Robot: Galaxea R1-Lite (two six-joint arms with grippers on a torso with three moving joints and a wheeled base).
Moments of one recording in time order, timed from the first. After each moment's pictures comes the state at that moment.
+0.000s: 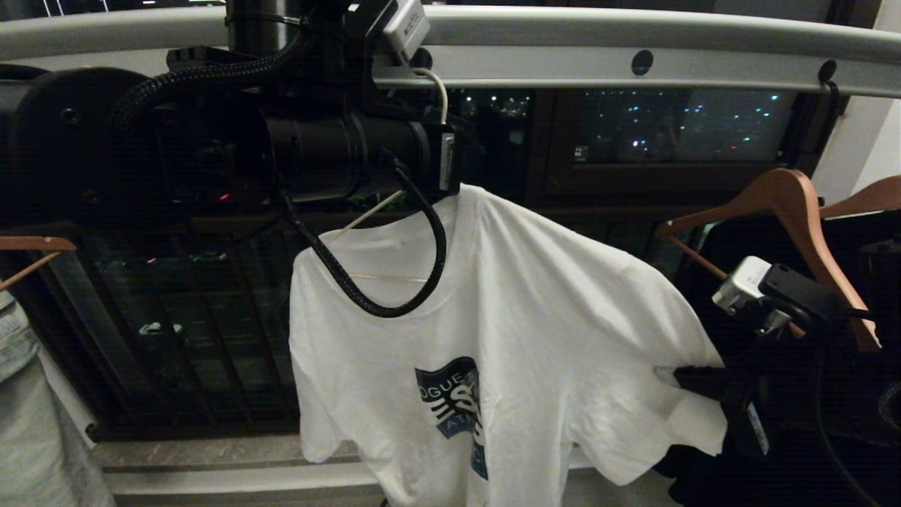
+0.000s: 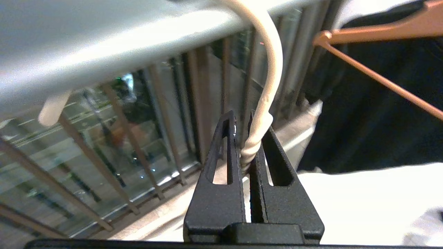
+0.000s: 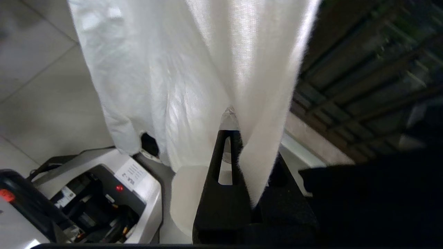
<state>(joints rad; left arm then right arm) -0.68 1.74 -1.66 0.02 0.07 -0.04 0.37 1.29 -0.75 0.02 0.13 -0.30</state>
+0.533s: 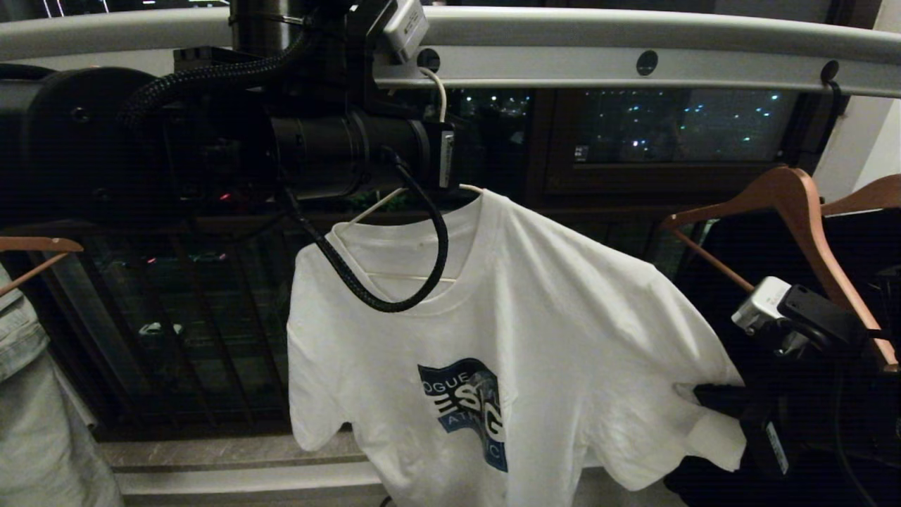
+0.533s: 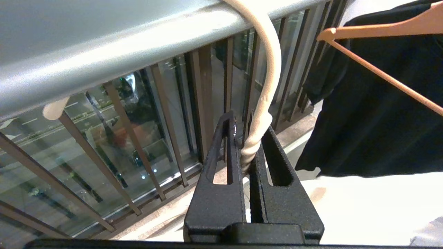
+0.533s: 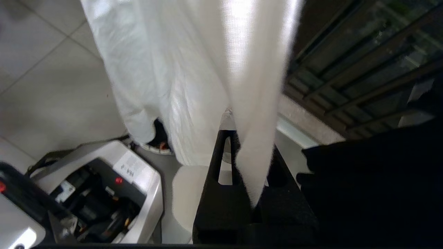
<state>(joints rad) -0.67 1.75 -1.67 0.02 0.08 -0.04 0.33 1.26 -0.68 0.02 0.13 -0.30</state>
